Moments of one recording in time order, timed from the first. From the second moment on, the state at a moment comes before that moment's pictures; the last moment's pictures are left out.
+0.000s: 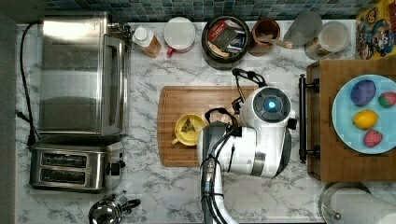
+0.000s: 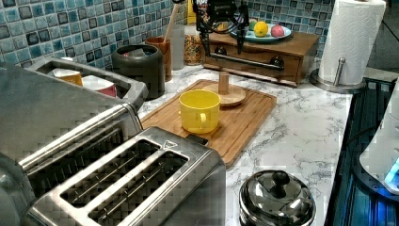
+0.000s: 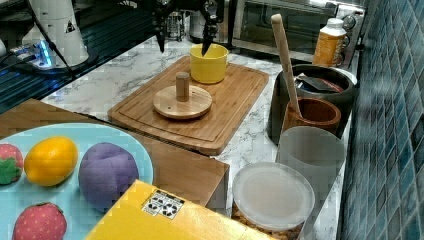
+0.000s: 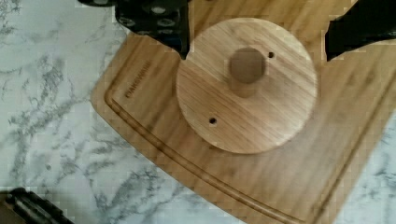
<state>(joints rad) -0.12 0.01 -0.08 -2.24 -0.05 0.57 0.09</state>
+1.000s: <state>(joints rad) -0.12 0.04 -0.08 -2.34 -0.06 0.77 0.11</state>
